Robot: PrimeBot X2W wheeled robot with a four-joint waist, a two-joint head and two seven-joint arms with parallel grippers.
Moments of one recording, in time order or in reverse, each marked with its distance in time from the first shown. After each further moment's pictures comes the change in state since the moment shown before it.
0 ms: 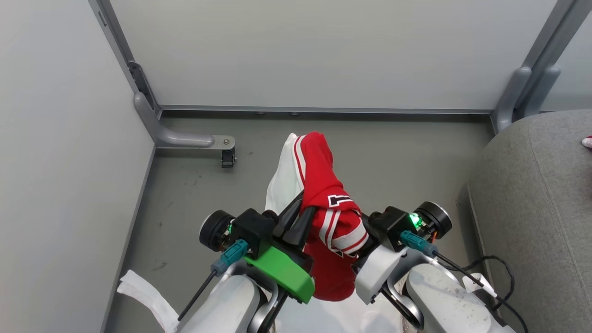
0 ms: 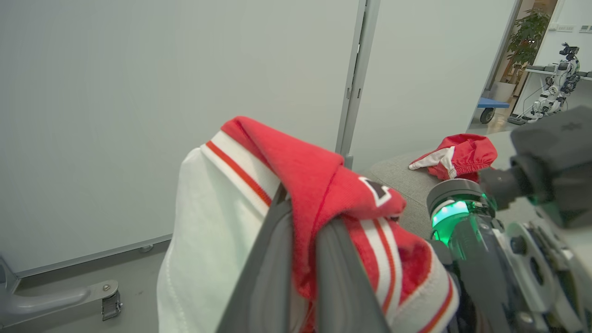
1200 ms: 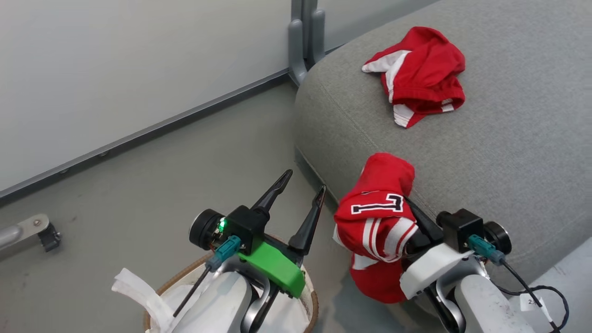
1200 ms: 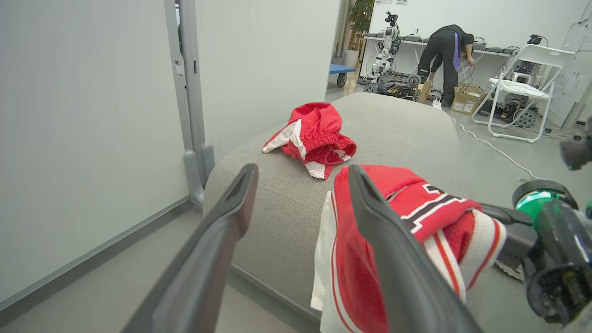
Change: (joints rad) left arm -0.002 -0.003 0.053 0.040 0.039 -0.002 0.000; right arm 0.152 0.000 -0.286 -0.091 0.006 0.000 0.000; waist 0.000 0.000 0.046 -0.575
